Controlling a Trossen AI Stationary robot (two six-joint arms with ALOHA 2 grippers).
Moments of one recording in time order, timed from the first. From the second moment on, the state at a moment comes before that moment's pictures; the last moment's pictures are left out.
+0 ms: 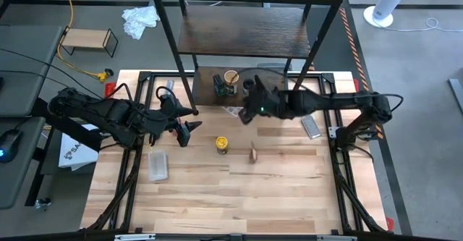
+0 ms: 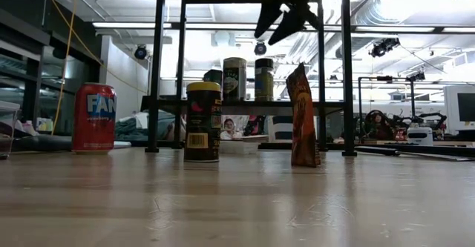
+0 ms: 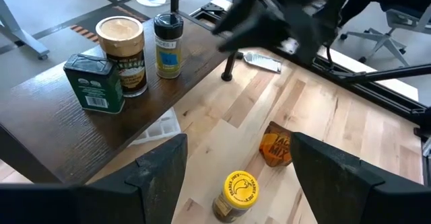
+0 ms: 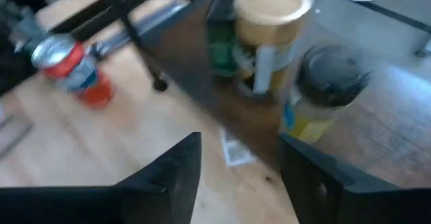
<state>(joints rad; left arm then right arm) -0.30 1.10 1.20 -0.74 -0.65 -0.62 -0.05 1.59 1.43 -0.65 0.51 0.59</state>
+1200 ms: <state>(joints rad) -0.30 1.10 1.20 -0.74 -0.61 -0.71 -0.29 1.69 1.43 -0.57 0.32 0.52</state>
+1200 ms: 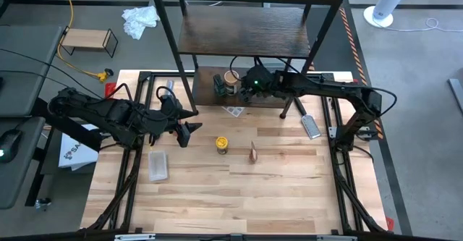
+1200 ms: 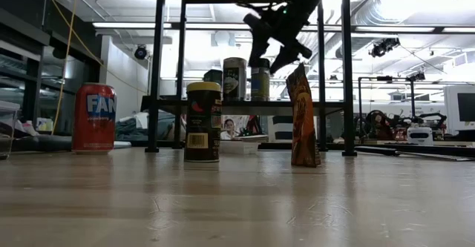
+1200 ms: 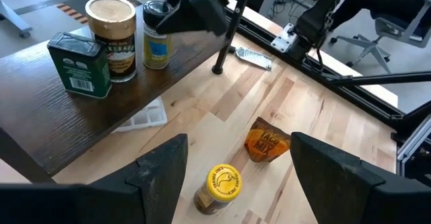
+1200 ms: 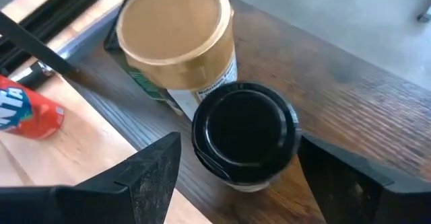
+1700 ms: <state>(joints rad) -0.30 1.10 1.20 -0.75 -0.61 -0.71 -0.29 1.74 1.43 -0.53 0.39 0.54</state>
